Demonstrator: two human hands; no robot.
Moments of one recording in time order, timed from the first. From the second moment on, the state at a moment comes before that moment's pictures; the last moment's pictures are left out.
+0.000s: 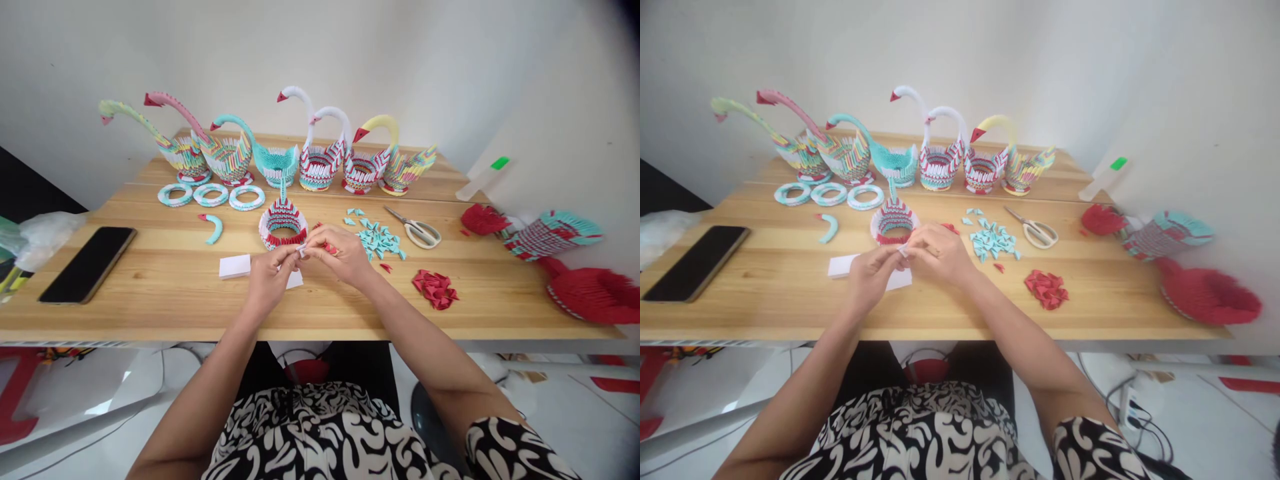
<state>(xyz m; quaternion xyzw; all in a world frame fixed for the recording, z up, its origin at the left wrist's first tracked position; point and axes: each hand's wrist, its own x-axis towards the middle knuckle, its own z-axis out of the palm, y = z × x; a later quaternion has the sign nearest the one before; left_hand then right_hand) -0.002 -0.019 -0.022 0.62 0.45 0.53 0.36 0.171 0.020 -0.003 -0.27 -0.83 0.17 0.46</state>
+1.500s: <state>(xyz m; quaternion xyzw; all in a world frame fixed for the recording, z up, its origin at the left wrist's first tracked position) 0.004 -0.028 -0.020 0.68 0.47 0.54 0.17 0.168 0.017 -0.002 -0.32 -0.76 0.35 0.45</state>
